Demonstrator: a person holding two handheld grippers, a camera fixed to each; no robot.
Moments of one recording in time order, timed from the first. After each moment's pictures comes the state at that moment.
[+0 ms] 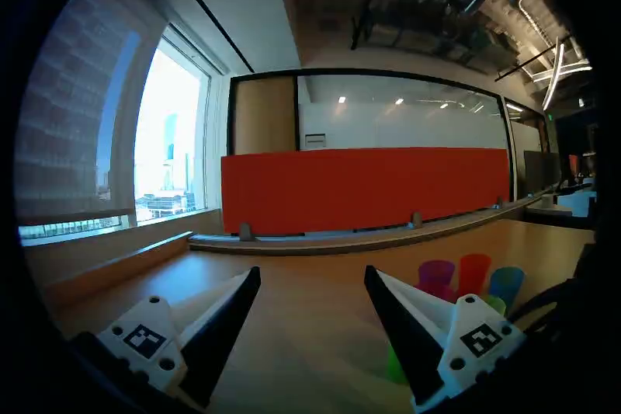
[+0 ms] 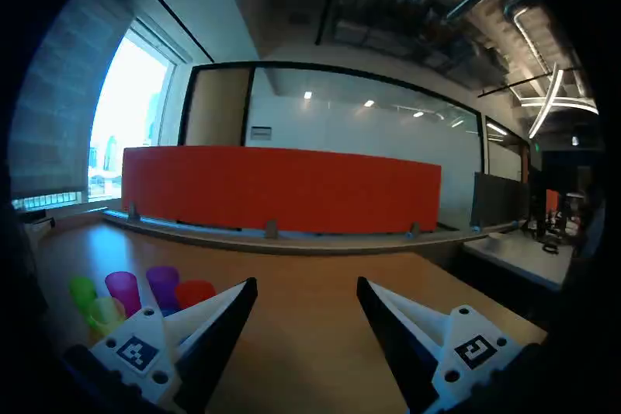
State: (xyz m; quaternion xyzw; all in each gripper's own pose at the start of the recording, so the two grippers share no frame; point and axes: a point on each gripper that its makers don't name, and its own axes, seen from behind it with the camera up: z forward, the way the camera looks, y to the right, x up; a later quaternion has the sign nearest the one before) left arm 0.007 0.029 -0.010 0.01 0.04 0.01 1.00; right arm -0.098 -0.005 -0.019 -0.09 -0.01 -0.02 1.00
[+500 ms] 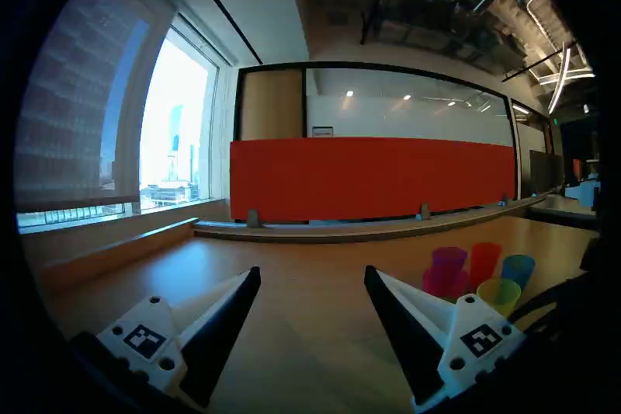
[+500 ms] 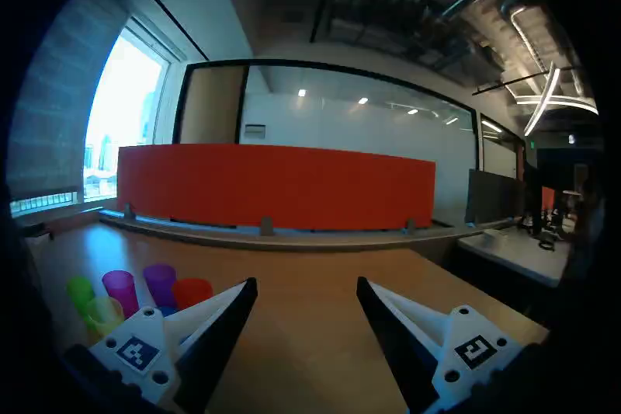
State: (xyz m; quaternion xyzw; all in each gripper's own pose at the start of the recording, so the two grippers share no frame) left arm -0.023 0.009 -0.005 0.02 0.03 0.00 1.00; right arm -0.102 -0.003 -0.023 -0.10 -0.02 -0.02 0.99
